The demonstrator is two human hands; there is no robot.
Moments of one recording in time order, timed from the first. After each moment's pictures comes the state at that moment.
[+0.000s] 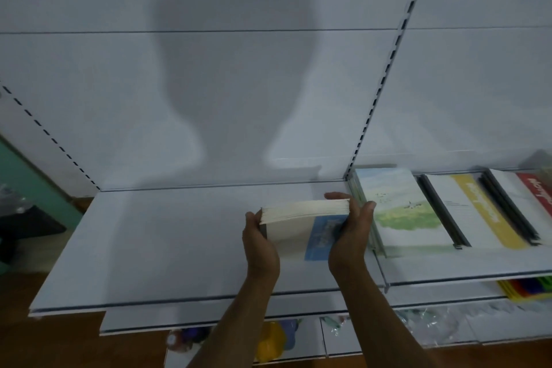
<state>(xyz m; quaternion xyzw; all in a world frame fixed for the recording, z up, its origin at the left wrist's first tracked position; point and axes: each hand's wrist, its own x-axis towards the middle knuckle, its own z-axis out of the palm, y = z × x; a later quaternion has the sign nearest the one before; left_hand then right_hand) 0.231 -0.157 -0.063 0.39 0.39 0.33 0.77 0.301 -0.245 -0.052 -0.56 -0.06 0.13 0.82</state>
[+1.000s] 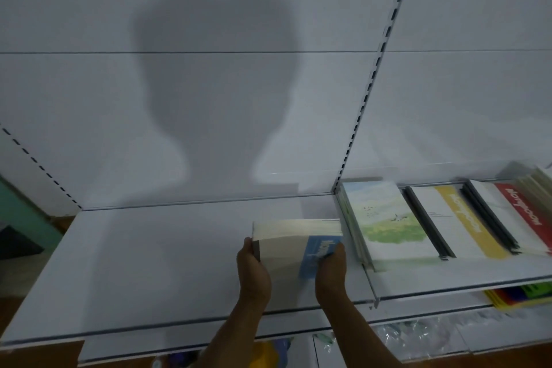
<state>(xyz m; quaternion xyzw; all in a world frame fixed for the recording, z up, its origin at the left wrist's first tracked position) 0.235 -0.160 -0.084 0.42 0.40 0.29 0.76 0.296 -0.248 -0.081 -0.66 0.08 0.14 0.73</state>
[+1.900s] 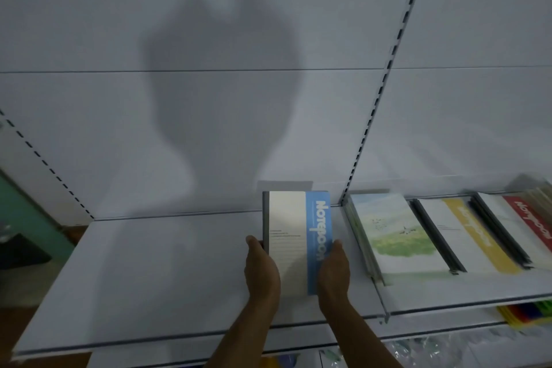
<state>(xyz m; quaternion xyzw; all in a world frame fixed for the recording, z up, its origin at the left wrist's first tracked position) 0.247 -0.146 -0.083 0.47 0.54 0.23 0.66 0.305 -0.228 -0.104 -0.74 0.08 0.14 0.66</state>
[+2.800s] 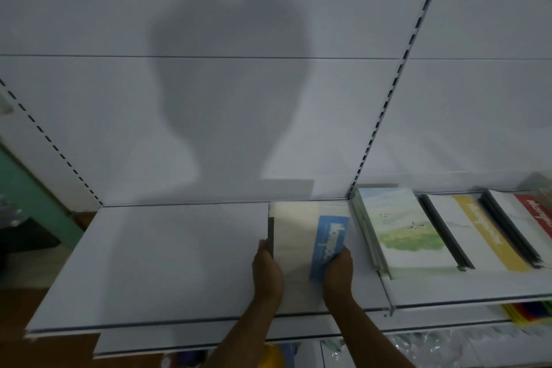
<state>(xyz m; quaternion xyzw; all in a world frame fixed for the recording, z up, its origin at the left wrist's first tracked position) 0.237 -0.148 -0.106 0.43 0.46 0.26 0.73 0.307 -0.232 -0.122 -0.74 0.07 0.14 0.65</state>
